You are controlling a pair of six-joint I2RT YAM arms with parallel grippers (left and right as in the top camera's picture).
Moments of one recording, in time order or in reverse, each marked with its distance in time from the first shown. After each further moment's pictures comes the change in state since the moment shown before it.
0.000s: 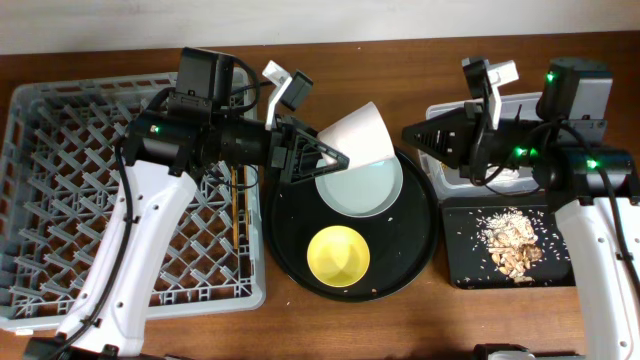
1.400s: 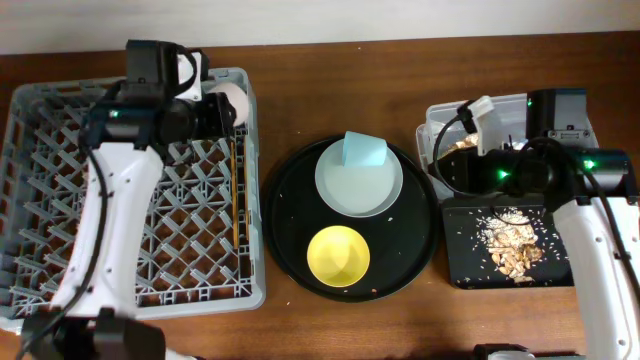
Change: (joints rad) left arm 0.203 0.079 0.000 0.028 -1.131 -0.220; right arm 0.006 0.000 -0.019 -0.413 0.704 -0.136
